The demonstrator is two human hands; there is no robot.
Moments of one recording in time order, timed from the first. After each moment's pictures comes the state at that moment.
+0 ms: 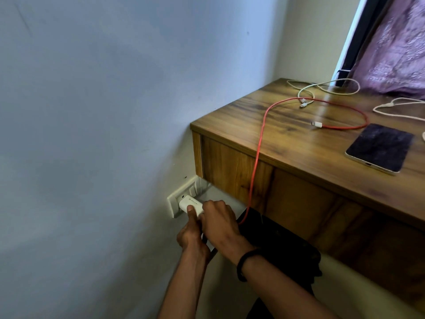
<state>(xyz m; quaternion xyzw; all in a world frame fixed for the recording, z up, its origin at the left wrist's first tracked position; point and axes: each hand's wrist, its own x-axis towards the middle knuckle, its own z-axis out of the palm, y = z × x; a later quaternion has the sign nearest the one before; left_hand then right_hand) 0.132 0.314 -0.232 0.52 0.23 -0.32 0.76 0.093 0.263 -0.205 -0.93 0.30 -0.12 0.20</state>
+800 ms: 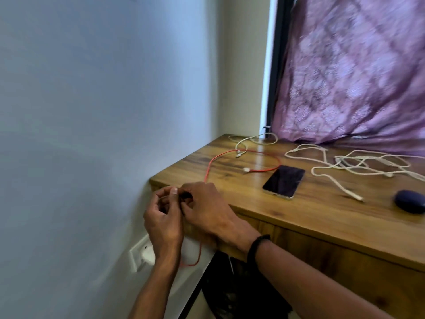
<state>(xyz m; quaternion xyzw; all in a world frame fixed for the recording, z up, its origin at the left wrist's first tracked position) 0.092 0.321 -0.079 0.59 -0.23 0.00 0.77 0.017 0.249 -0.034 -0.91 0.15 -0.32 0.22</state>
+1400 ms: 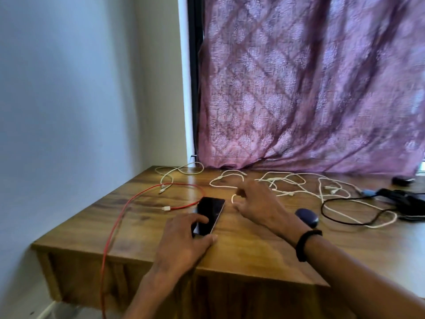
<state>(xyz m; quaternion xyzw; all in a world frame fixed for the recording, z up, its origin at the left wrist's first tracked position) -0.026 0.186 -0.035 0.67 -0.64 -0.10 0.36 -0.226 0.080 0.025 -0.84 0.46 -0.30 -0.02</state>
